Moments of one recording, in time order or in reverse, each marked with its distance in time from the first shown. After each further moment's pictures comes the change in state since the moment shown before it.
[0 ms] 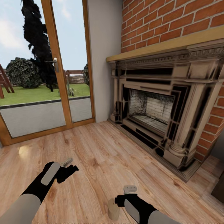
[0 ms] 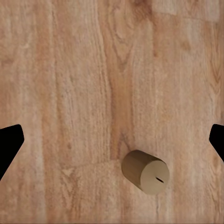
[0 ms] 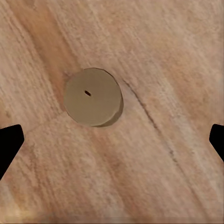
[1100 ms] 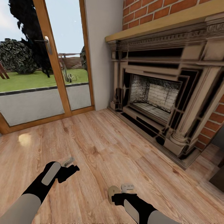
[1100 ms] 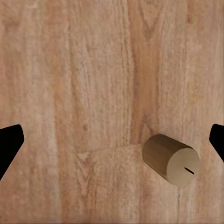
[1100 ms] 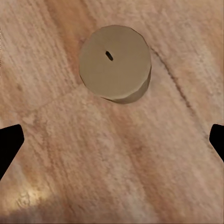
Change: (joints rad) left arm 0.000 0.000 -0.023 -0.006 0.008 0.002 -0.003; right arm 0.000 0.002 0.009 -0.006 0.016 -0.042 0.094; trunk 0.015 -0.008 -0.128
